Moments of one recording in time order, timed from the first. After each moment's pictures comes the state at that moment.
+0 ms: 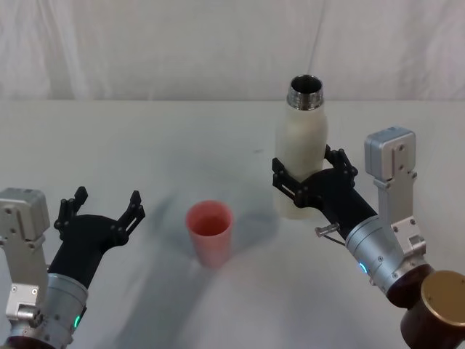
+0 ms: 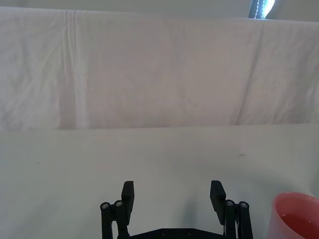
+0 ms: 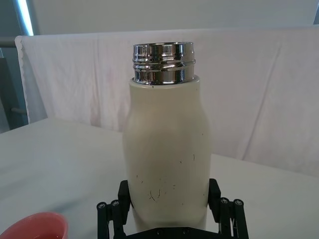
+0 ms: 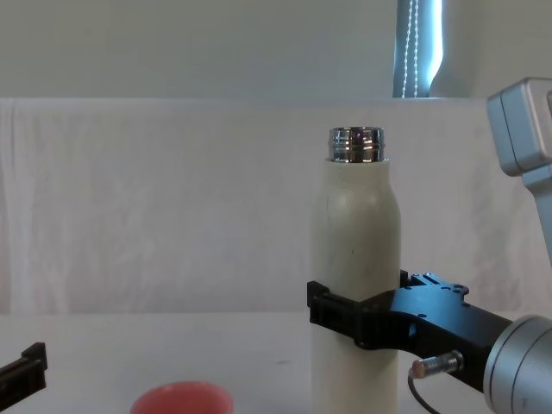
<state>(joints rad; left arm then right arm) 0.27 0.24 0.04 -1.85 -0.25 -0.02 -0.02 0.06 0.08 -0.33 -1.66 0.08 0.05 0.17</state>
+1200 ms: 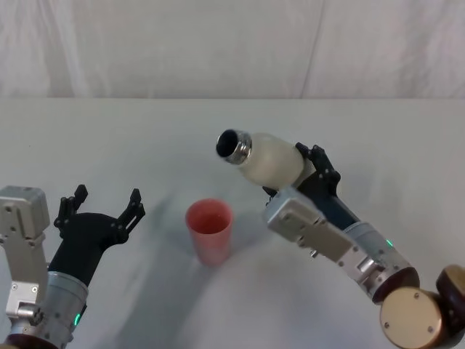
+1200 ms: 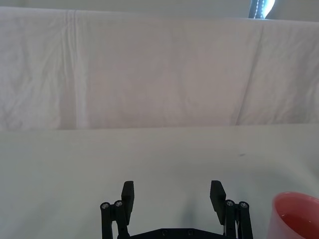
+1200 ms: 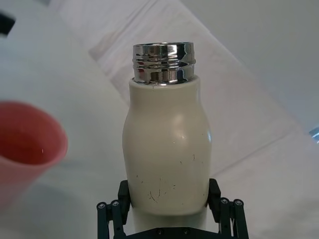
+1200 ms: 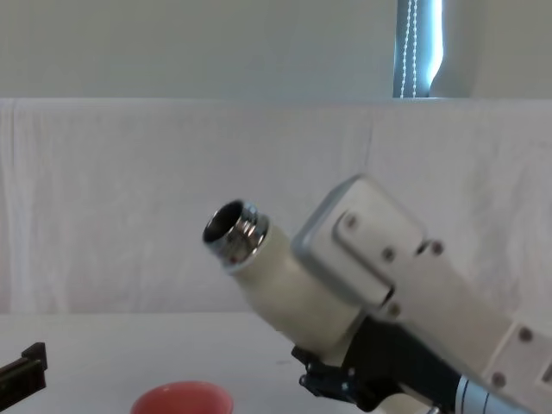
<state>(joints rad) 0.27 0.24 0.04 -1.85 -0.25 -0.02 -0.02 0.13 0.20 -0.50 -1.64 -0.56 0.03 0.08</state>
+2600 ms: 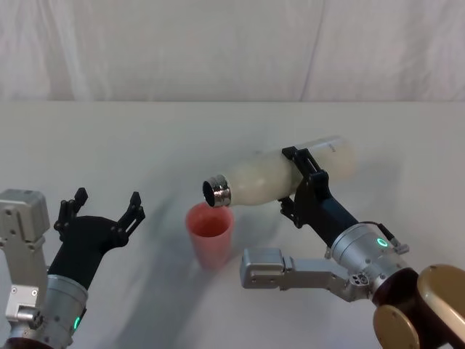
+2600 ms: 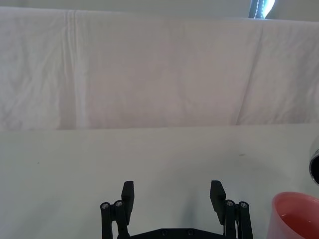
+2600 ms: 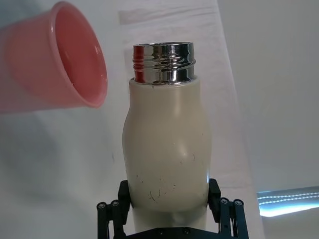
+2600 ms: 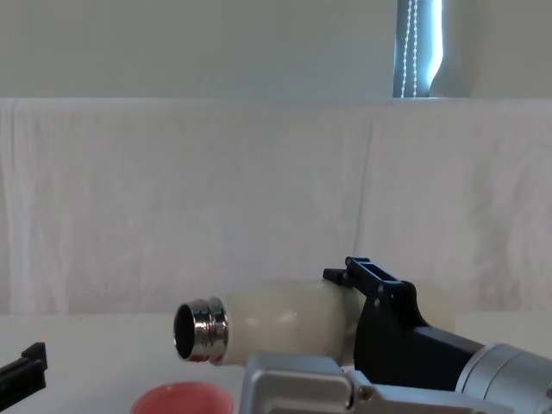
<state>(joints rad) 0.27 0.24 0.04 -1.85 -0.25 -0.02 -0.02 0.21 0.31 -0.64 -1.61 -1.02 0.07 0.03</state>
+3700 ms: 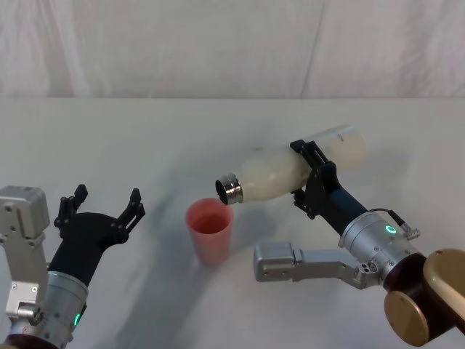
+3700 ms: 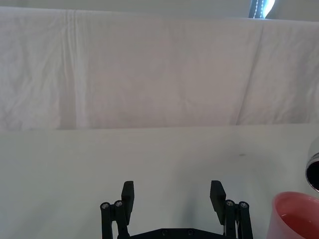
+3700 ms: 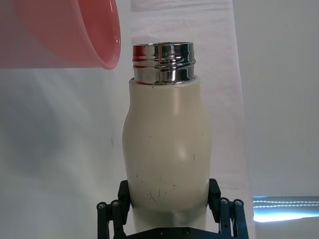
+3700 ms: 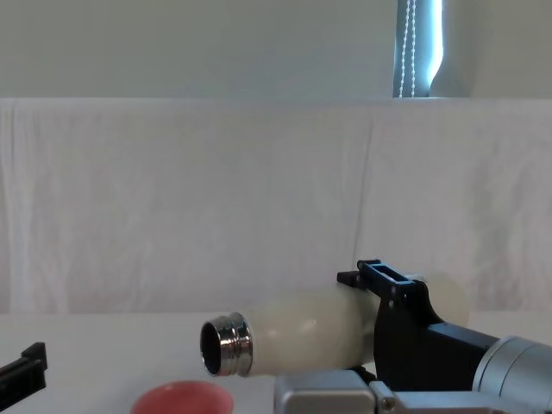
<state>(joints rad) 0.27 0.24 0.04 -1.85 -0.25 -0.02 -0.02 0.27 0.36 -0.66 -1.57 -1.04 0.07 0.04</state>
